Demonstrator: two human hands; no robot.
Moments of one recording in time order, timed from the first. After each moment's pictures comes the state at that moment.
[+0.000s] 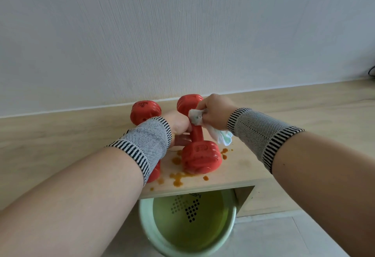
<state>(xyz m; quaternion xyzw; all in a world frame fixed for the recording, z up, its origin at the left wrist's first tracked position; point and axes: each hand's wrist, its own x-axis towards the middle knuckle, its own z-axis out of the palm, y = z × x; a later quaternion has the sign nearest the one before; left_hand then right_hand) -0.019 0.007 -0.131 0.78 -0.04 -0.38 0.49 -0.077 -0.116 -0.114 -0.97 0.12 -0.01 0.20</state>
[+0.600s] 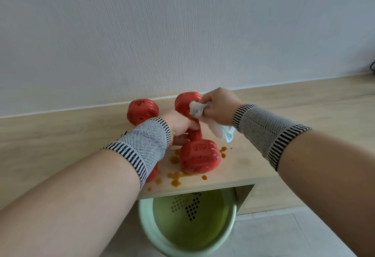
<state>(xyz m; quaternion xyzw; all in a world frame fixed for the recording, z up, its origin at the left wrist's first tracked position) -0.024 0.005 -0.133 0.78 -0.08 -0.38 0.48 -0.078 -0.131 -0.121 -0.95 0.15 -0.06 0.27</state>
